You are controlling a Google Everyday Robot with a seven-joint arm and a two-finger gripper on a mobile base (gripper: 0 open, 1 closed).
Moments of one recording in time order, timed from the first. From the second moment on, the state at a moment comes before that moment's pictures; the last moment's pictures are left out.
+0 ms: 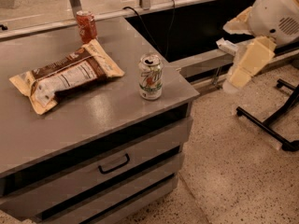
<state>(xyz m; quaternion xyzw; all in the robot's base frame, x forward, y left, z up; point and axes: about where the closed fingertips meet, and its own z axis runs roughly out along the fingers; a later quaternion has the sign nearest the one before) 0.506 -0.171 0.986 -0.61 0.74 0.09 0.26</state>
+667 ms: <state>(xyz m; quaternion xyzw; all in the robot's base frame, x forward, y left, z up) 0.571 -0.080 0.978 -0.62 0.70 0.19 0.31</state>
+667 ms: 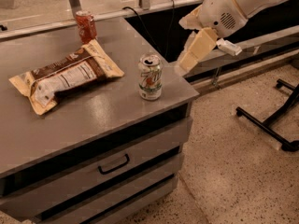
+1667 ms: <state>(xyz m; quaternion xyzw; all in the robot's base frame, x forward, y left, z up) 0.585 -0.016 0.933 -0.65 0.67 0.22 0.28</state>
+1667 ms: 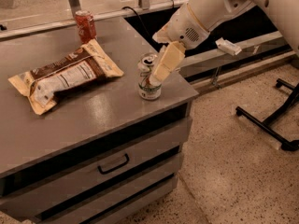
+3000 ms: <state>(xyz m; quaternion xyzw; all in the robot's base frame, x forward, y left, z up) 0.596 -0.006 0.909 -0.64 0.69 0.22 0.26</state>
